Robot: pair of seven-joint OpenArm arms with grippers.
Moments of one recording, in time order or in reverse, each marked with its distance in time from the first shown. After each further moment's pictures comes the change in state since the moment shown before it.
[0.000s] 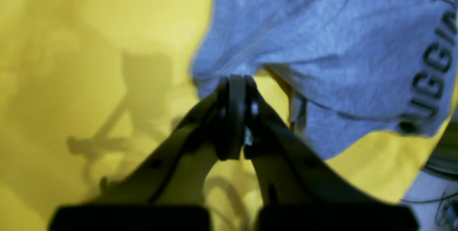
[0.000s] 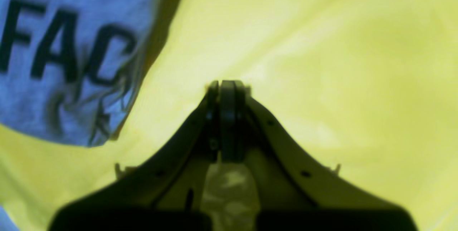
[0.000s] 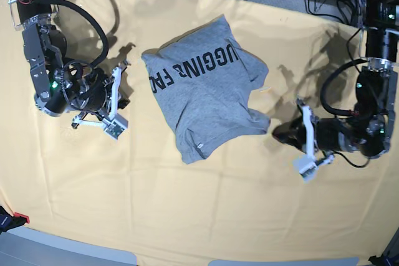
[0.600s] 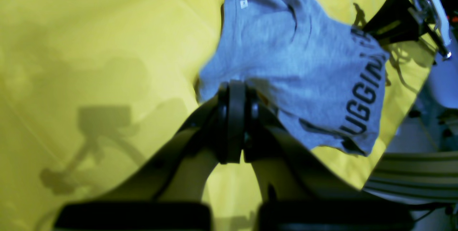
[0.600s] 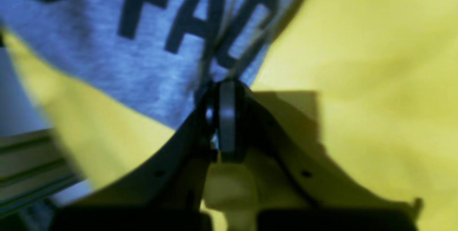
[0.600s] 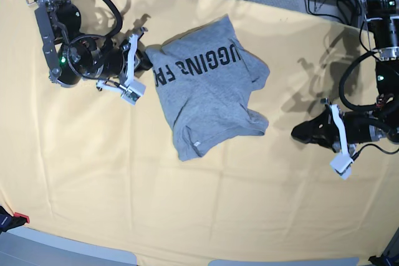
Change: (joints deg) left arm 6.8 0.4 -15.6 0.1 -13.1 0.0 8.2; right arm -10.1 -4.1 0.2 0.0 13.5 7.5 -4.9
